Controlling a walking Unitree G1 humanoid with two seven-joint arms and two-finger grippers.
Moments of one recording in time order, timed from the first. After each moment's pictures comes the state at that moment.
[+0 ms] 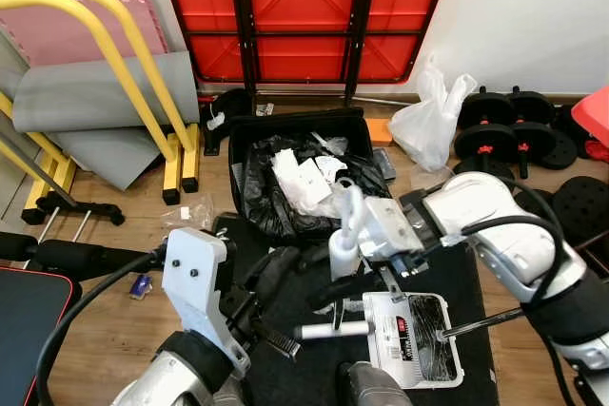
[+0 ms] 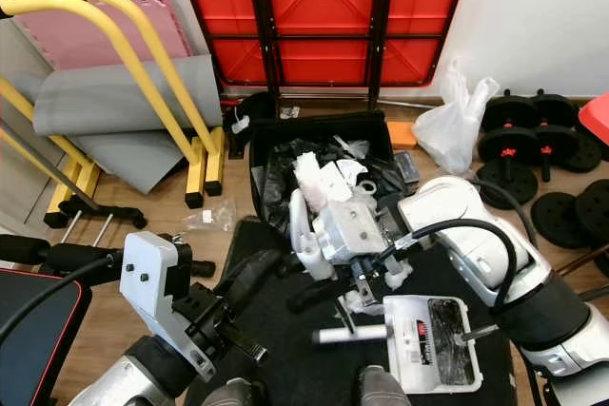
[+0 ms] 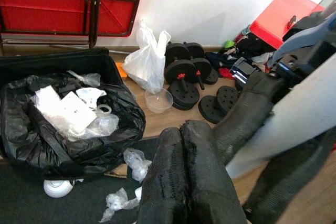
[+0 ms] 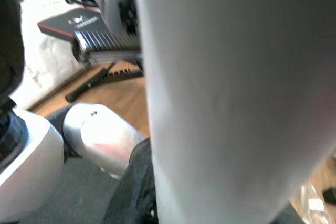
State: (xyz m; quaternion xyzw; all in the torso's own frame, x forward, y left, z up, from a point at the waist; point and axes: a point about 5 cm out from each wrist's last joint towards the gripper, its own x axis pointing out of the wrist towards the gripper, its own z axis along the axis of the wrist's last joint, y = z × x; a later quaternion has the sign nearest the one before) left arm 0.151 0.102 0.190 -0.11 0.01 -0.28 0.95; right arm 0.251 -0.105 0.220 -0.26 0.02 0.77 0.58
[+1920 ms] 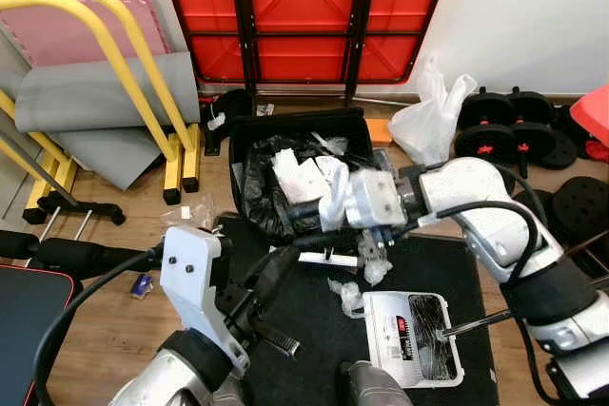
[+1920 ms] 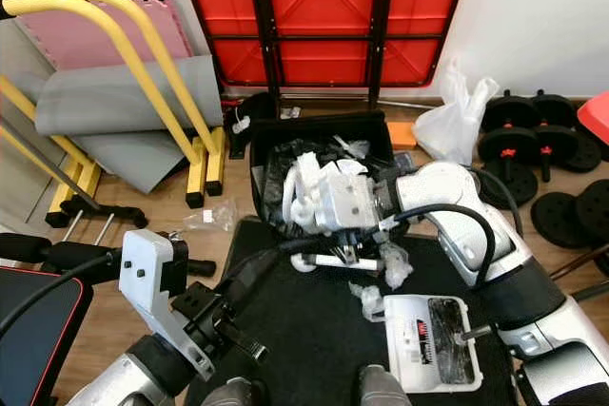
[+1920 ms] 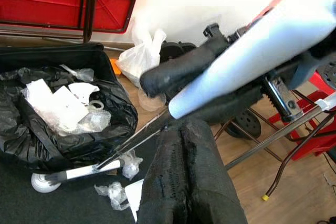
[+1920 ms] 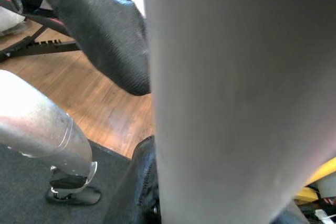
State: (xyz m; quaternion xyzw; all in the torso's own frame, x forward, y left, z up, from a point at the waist) left arm 0.152 0.103 0.189 -0.13 0.02 -0.28 0.95; right arm 0.283 -0.107 0.218 -0.34 -0.05 0.68 0.65
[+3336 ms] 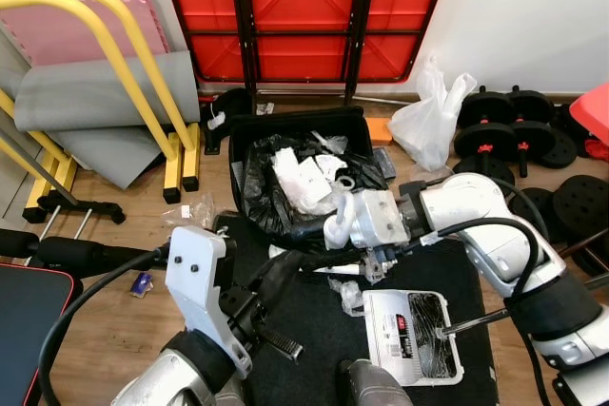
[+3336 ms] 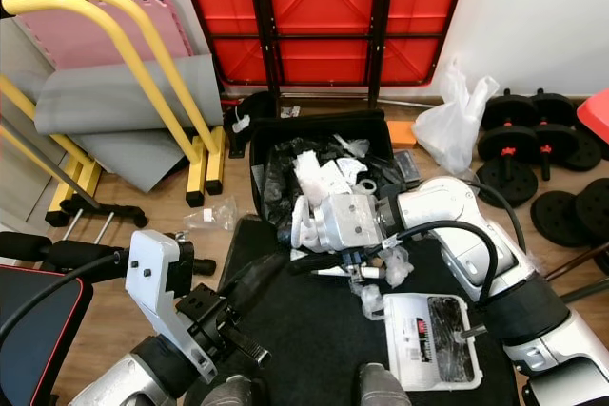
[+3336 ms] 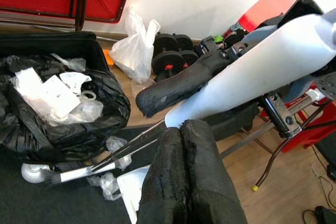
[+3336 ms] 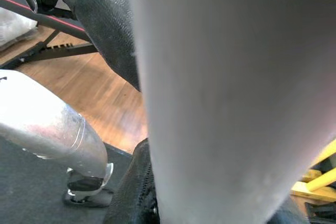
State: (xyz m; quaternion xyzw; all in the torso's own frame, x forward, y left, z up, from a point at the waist) left arm 0.152 0.101 0.188 -0.14 0.03 -0.30 0.95; right arm 0.276 -0.107 0.208 -0.33 -0.04 0.69 0.64
